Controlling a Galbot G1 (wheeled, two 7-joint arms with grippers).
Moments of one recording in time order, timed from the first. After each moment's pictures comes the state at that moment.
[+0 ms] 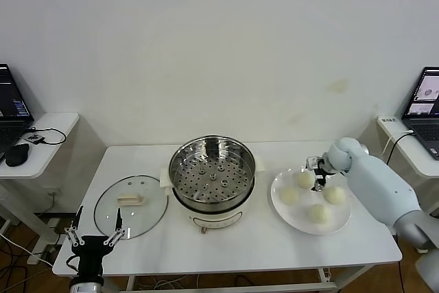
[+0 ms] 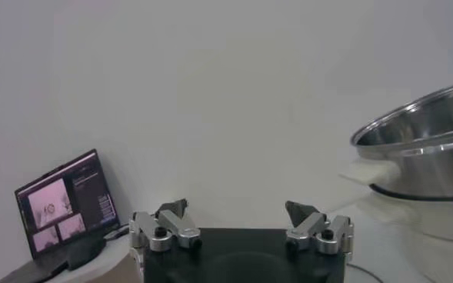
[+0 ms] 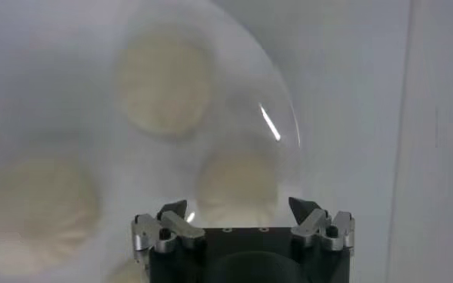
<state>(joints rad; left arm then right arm) 1.74 -1.30 -0.64 -2.08 0.17 -0.10 -0.28 -0.16 0.98 -0.41 0.85 -0.53 -0.05 -0.97</state>
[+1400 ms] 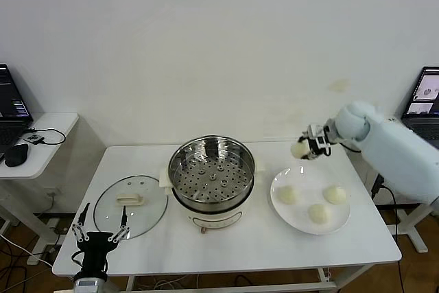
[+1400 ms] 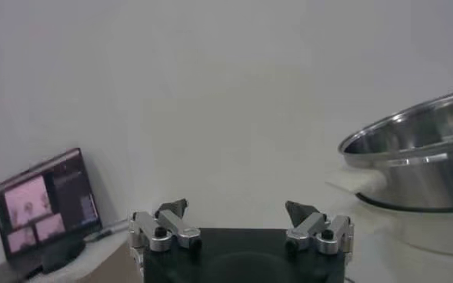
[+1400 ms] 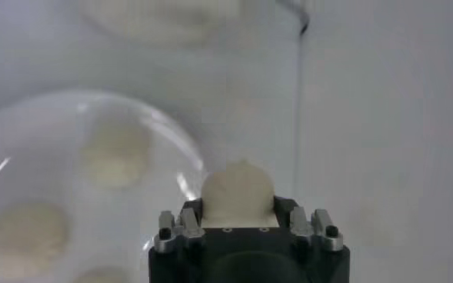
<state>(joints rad) 1.70 -1.26 -0.63 -2.05 0.01 -0.09 -0.23 0.26 0.78 -0.77 1.25 -0.02 -0.14 -0.99</state>
